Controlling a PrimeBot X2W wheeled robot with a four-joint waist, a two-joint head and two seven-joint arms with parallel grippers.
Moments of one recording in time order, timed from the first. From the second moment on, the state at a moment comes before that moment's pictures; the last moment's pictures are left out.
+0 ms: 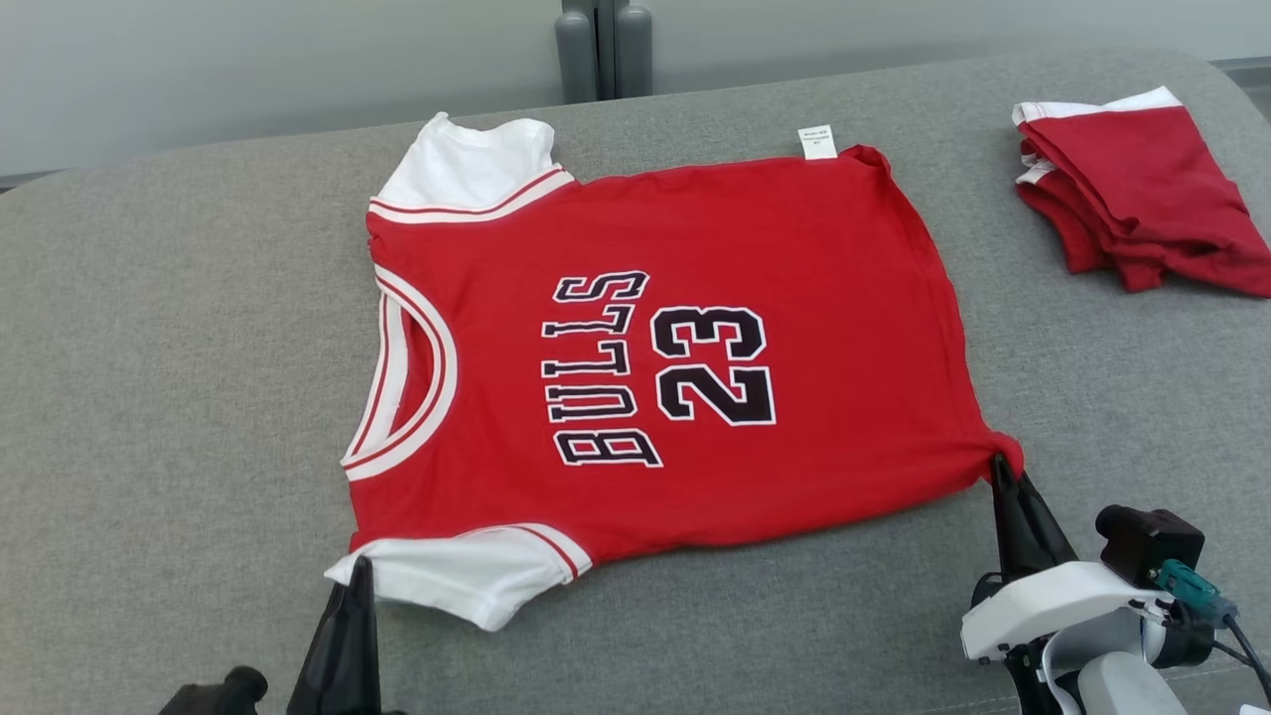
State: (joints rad) left arm 0.25 0.08 -0.12 -0.10 -0.44 -0.05 -0.18; right arm -0.08 -0.05 -0.03 0.36 0.29 0.13 -0.24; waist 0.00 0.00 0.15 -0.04
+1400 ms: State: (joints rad) left arm -0.55 0.07 -0.08 0.42 -0.36 -0.12 -0.26; right arm -0.52 -0.05 -0.03 0.57 0.30 0.13 -0.26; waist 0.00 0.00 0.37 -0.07
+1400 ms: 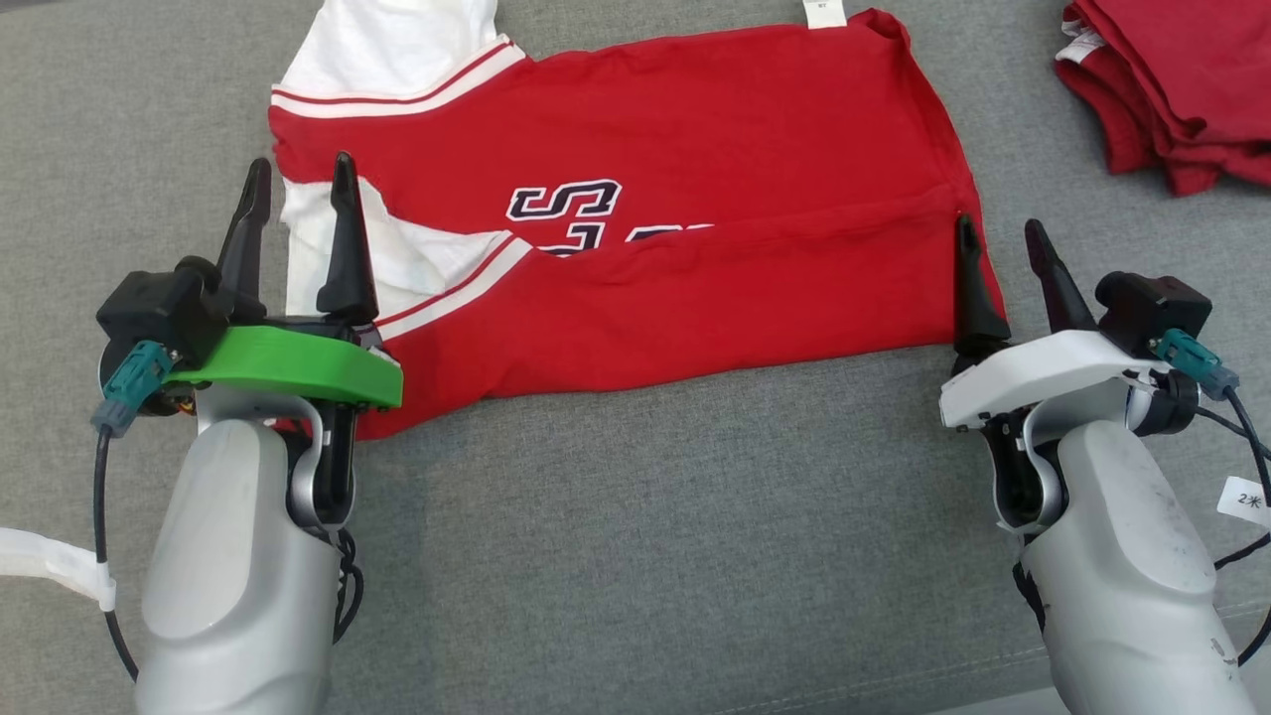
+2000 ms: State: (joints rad) left arm -0.20 0.10 -0.04 0.29 -0.45 -0.10 -0.21; right arm -0.29 -0.05 -0.08 0.43 0.23 0.13 -0.26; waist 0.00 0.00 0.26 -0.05
